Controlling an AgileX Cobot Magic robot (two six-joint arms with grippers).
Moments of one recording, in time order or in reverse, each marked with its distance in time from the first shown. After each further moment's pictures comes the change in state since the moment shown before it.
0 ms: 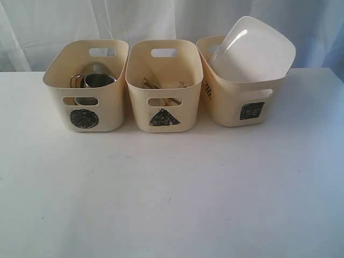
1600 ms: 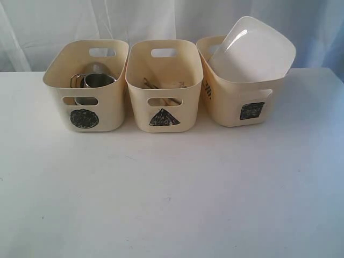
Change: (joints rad) left arm 0.577 -0.582 0.471 -0.835 -0.192 0.758; right arm 0.000 0.000 0.000 0.000 0.000 0.000
